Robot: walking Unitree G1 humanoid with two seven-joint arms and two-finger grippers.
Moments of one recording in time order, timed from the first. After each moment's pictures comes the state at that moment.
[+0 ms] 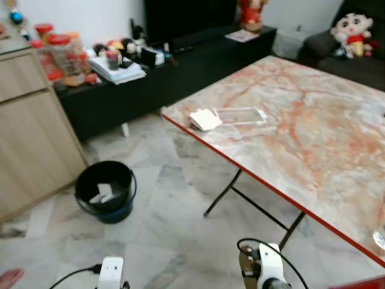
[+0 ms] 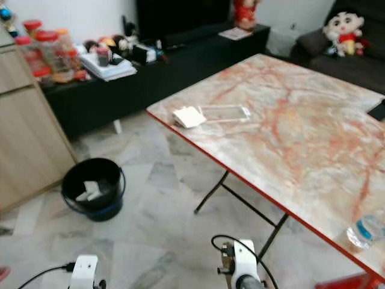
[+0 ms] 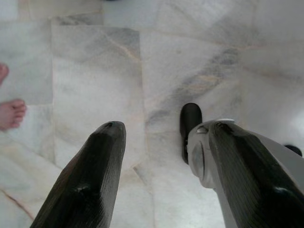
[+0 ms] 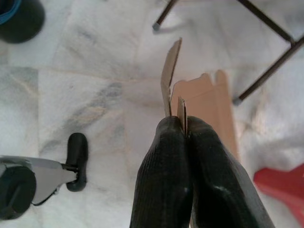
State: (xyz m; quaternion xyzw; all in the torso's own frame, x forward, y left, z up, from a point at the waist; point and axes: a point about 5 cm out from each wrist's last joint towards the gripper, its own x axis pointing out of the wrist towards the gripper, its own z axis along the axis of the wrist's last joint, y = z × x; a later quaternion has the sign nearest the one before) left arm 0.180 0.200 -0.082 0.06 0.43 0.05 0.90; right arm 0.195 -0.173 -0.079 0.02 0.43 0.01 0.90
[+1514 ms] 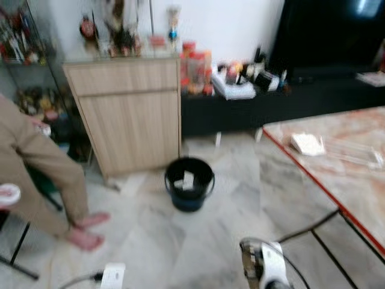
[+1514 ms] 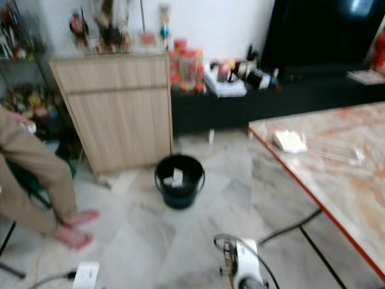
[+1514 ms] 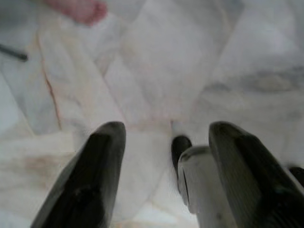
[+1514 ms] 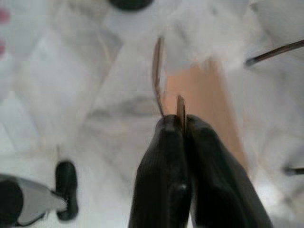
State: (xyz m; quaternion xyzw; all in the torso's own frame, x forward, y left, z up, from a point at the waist) left arm 0.176 0.205 -0.083 0.06 0.44 0.06 0.89; right arm 0.190 -0.167 -0.082 0.03 0.44 0.01 0.90
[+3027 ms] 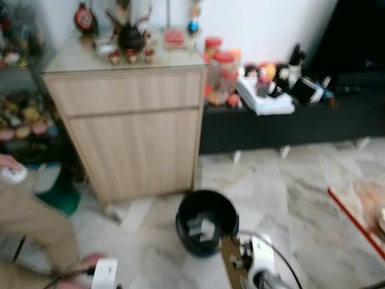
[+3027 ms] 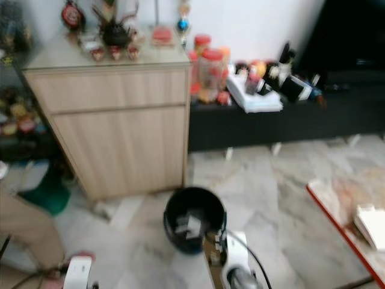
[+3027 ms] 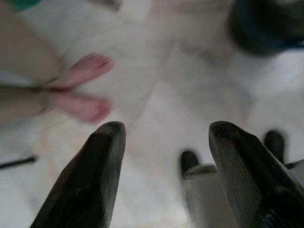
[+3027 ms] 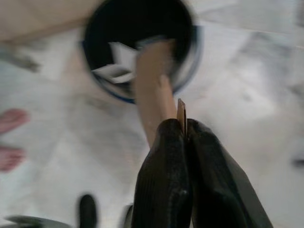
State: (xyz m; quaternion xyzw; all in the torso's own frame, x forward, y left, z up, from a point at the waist) left arm 0.179 0.194 -0.083 0.05 0.44 0.05 0.90; right arm 0.200 -0.171 -0.076 0.05 0.42 0.00 0.91
